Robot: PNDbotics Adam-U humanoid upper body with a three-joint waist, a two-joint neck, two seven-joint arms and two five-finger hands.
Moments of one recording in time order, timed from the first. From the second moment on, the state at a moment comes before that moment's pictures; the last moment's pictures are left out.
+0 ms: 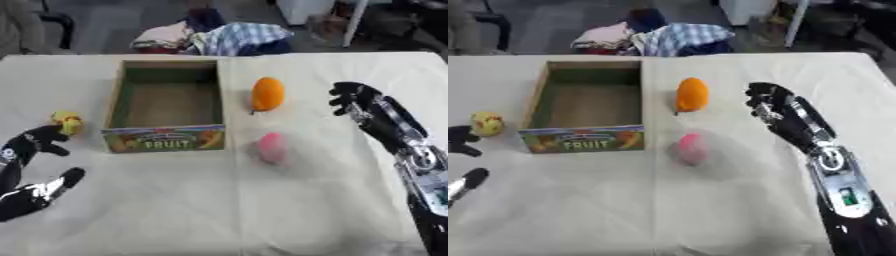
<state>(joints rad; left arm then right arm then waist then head) -0.09 0.30 0.03 -1.73 -0.17 -0.15 -0.27 -0.22 -0.31 -0.11 -1.56 0.10 -0.18 0.30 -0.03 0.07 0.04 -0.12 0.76</state>
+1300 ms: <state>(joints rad) -0.20 0.74 0.00 -1.74 -0.20 -0.19 -0.18 -0.21 -0.31 -0.10 -1.56 0.10 -0.18 0.31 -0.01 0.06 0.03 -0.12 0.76</state>
